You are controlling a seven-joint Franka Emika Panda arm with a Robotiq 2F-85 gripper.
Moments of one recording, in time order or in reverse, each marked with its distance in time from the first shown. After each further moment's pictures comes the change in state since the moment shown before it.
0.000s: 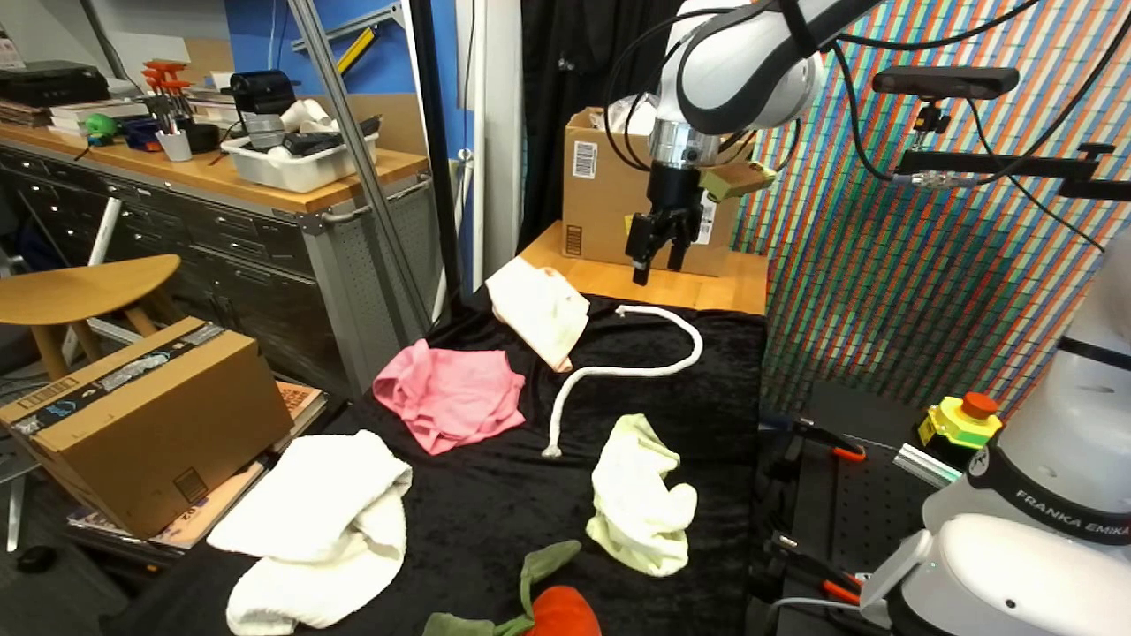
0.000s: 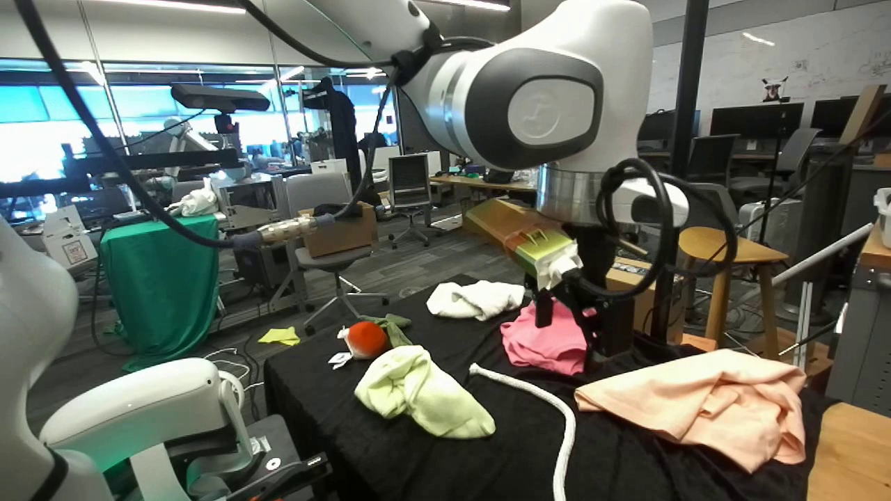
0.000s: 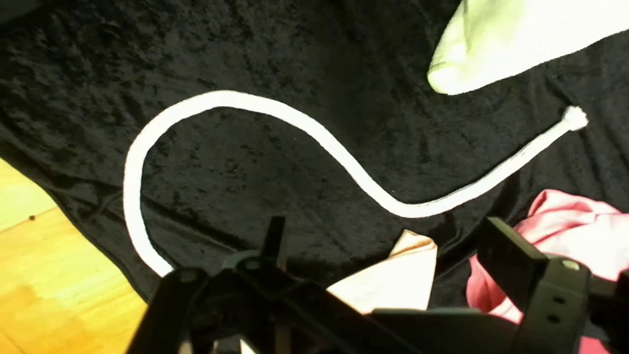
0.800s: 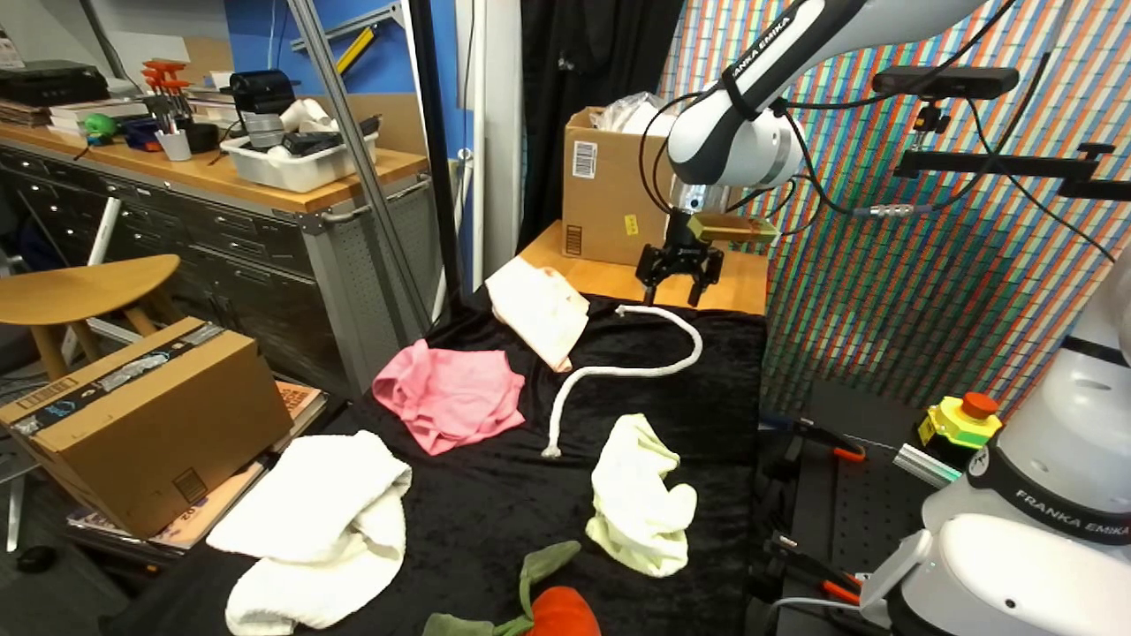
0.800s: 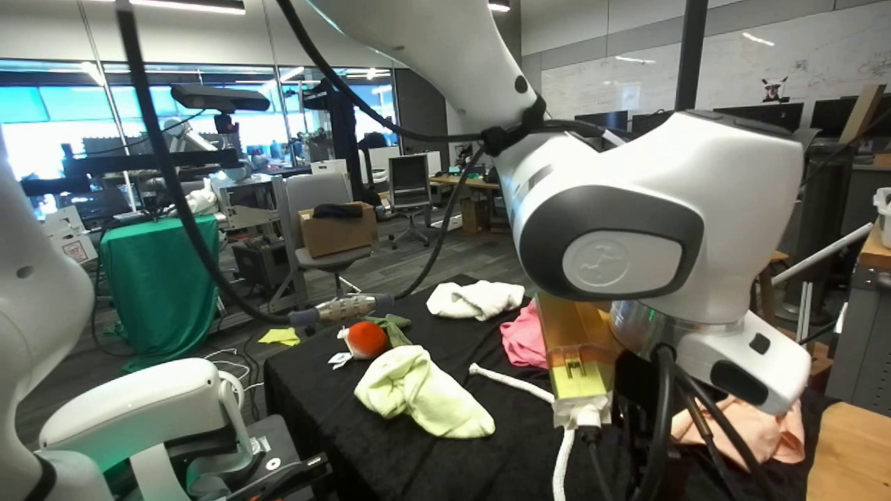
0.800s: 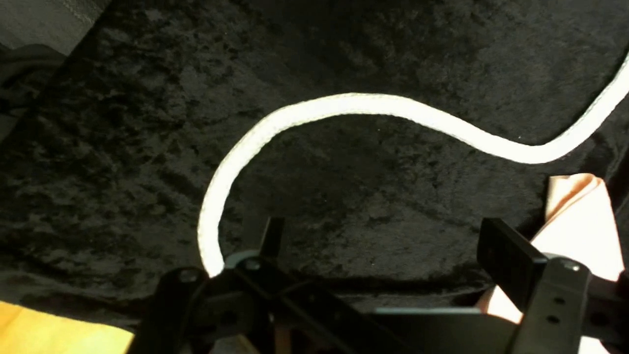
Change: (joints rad) arm -0.118 0.231 -0.057 0.024 0.227 0.147 0.078
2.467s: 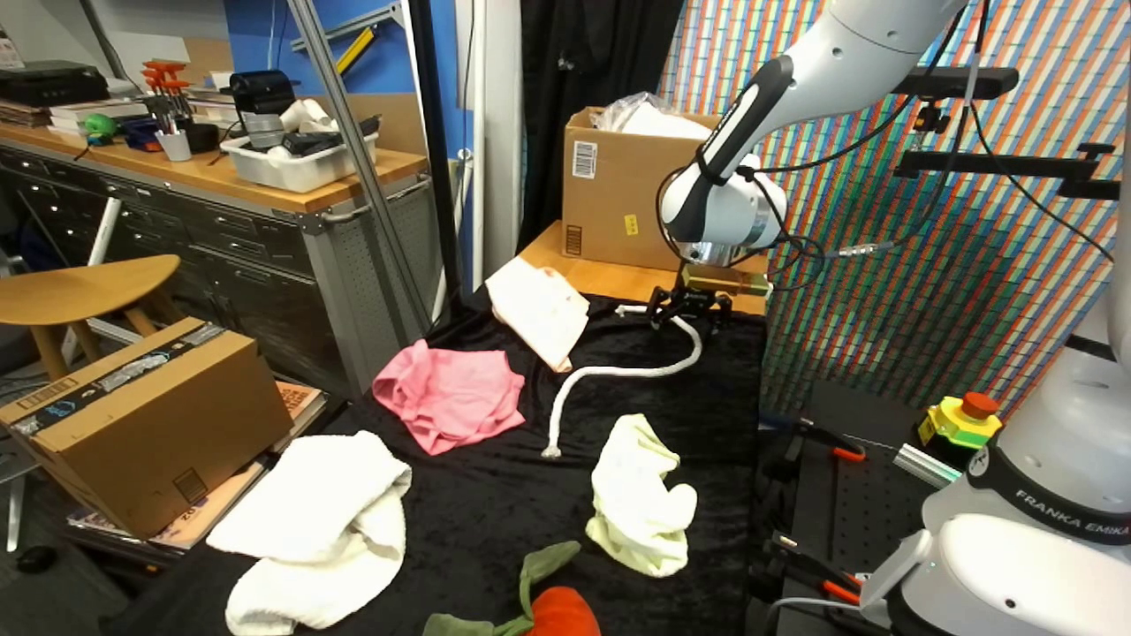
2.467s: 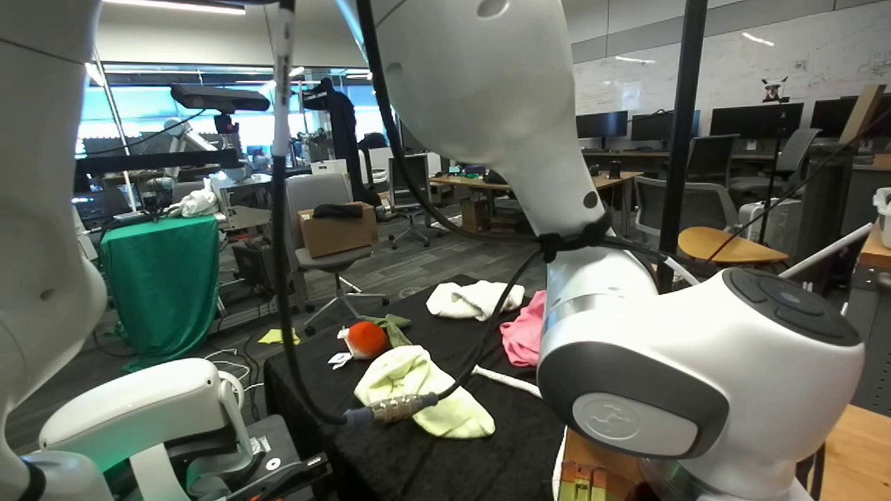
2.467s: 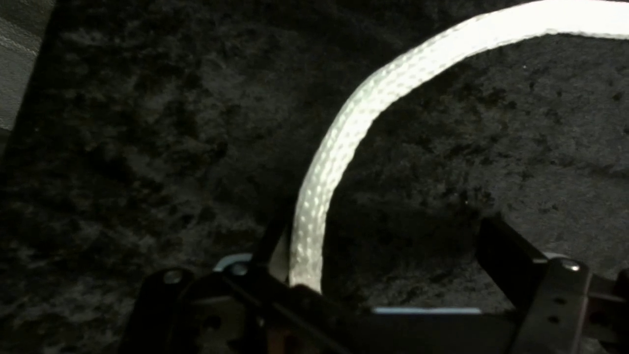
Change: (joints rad) arm -0.103 0.253 0.036 0.045 0.172 0.167 0.038
